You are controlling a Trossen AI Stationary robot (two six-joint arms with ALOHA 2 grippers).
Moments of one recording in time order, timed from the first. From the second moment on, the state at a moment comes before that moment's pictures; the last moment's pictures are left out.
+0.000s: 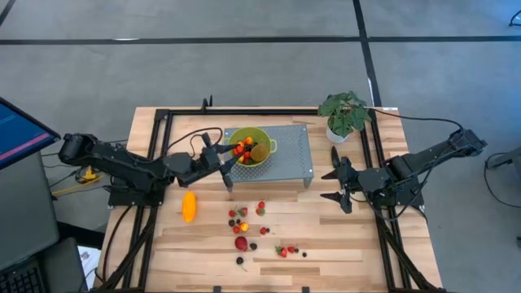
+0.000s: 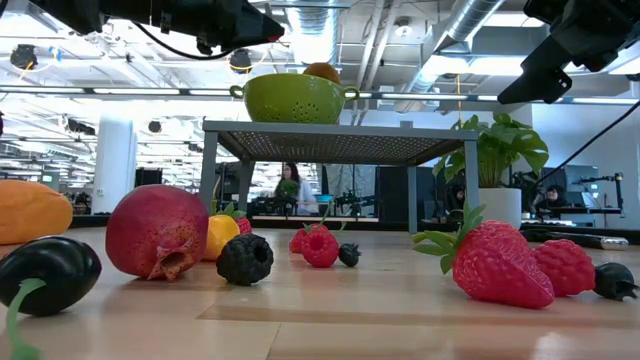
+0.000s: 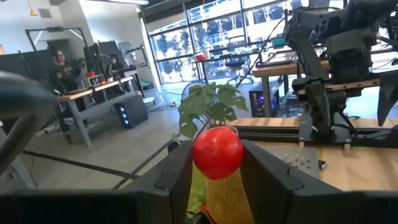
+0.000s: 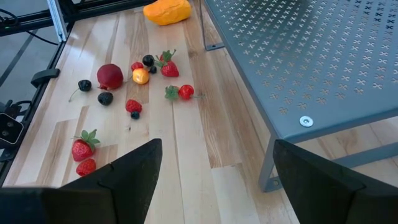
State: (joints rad) left arm -0.13 1.19 0.55 0.72 -0.65 0.24; right arm 0.40 0.70 0.52 -0.41 0.39 0.42
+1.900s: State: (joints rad) left arm -0.70 1.45 0.56 0.11 -0.55 -0.22; right arm 0.40 0.70 0.52 -0.41 0.39 0.42
